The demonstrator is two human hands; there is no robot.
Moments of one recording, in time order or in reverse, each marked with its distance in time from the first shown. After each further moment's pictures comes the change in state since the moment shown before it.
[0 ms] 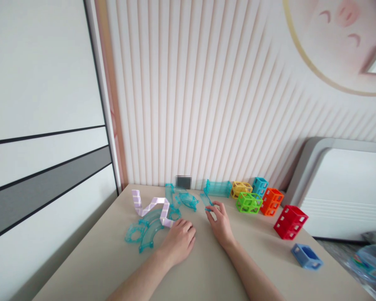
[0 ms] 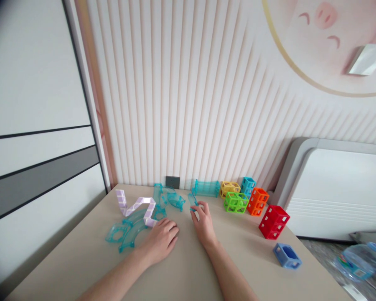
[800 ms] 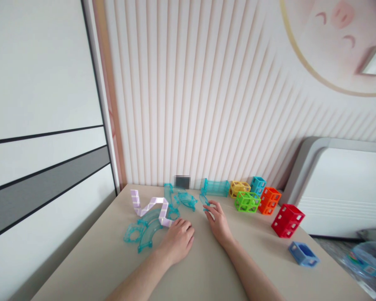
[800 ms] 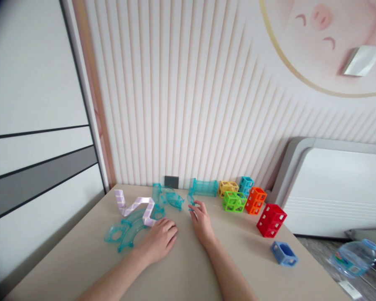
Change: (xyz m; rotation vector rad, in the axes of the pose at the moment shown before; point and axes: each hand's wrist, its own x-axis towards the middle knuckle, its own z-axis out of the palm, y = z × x) left_hand 0.000 -0.002 0.004 0.006 0.004 0.006; right_hand -0.001 0.012 0.004 0.070 -0.017 -0.125
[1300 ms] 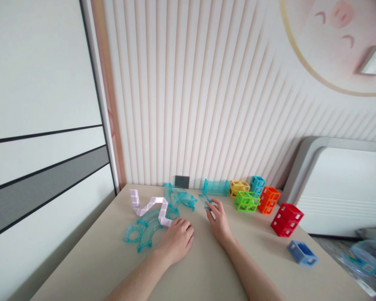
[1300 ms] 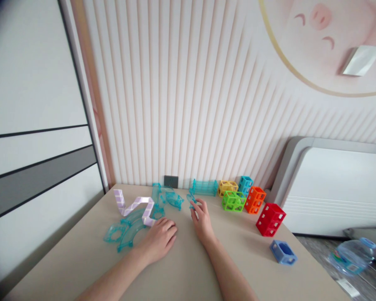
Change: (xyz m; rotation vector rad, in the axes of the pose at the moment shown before) left_hand 0.001 0.000 -0.001 0.003 -0.011 -0.002; right_hand 0.000 0.006 0.001 -0.001 0.052 -0.006
